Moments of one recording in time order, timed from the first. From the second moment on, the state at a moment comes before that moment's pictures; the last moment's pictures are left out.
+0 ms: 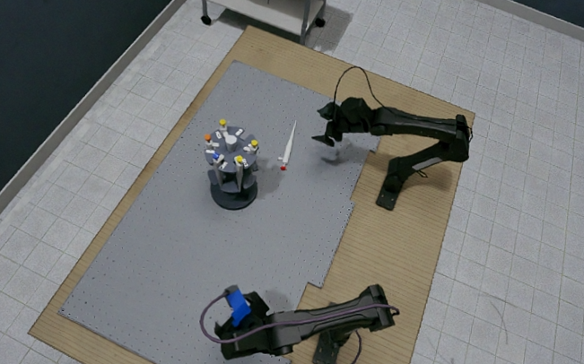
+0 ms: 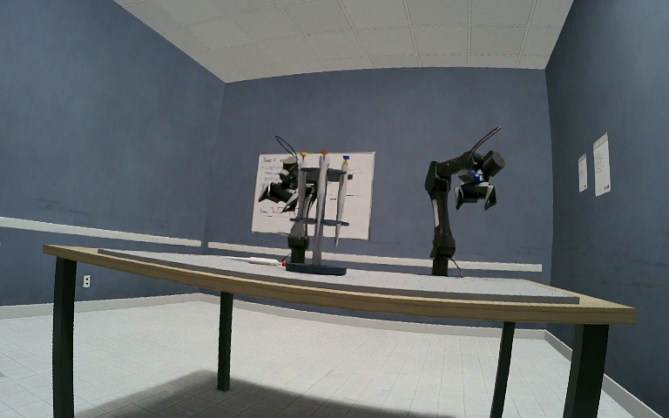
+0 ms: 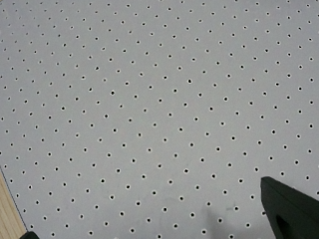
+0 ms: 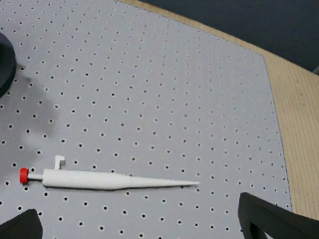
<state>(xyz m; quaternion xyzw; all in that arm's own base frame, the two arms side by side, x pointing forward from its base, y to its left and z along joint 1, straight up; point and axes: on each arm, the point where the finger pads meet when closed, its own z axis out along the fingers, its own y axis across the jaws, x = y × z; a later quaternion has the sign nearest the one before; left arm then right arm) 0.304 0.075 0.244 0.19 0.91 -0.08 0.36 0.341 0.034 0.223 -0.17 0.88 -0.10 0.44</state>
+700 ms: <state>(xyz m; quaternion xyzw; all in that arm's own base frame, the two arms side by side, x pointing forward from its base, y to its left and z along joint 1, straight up) 0.304 0.075 0.244 0.19 0.91 -0.08 0.36 0.313 -0.099 0.249 -0.12 0.91 0.04 0.39</state>
